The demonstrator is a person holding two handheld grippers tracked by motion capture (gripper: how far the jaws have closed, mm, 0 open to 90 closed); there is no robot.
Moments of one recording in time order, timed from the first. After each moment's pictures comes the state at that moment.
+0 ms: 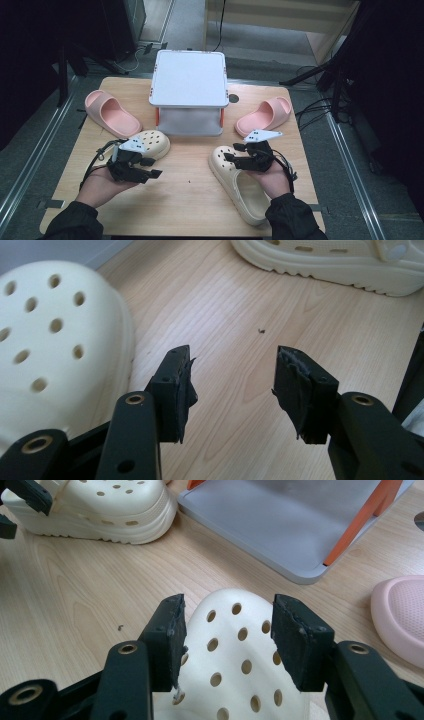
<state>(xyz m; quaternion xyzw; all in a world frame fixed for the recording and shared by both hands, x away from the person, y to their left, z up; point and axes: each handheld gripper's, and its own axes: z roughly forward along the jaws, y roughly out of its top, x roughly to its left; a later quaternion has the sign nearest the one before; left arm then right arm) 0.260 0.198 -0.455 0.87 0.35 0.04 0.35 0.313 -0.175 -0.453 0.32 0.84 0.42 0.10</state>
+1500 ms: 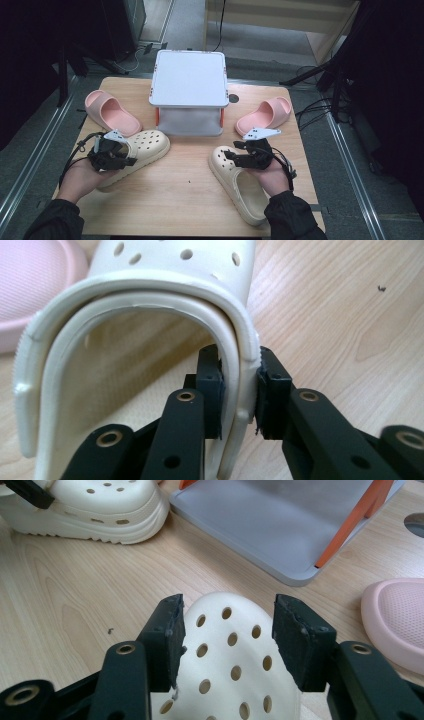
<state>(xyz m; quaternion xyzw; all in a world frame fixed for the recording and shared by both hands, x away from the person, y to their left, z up) 0.286 0.254 -0.472 0.86 0.42 0.08 0.27 0.318 -0.174 -0.452 0.33 0.84 0.41 0.11</state>
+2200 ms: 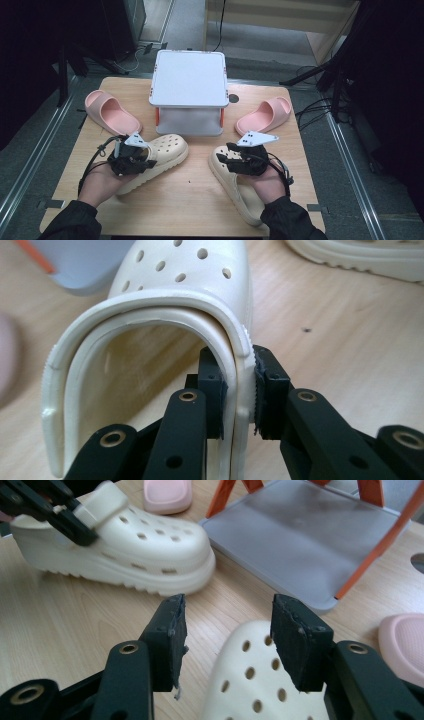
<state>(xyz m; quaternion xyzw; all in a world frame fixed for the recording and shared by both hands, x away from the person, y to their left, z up) 0.269 0.188 -0.456 0.87 0.39 0.08 0.30 0.286 -0.151 -0.429 0.30 0.84 0.44 0.13</state>
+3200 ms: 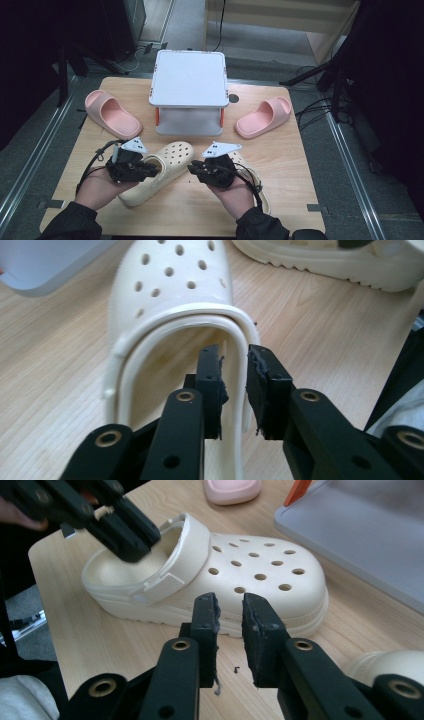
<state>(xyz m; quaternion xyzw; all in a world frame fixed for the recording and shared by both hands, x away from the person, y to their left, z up) 0.252 0.195 -0.438 0.87 0.37 0.04 0.32 0.260 -0.078 -0.445 0.29 0.85 0.43 0.05</state>
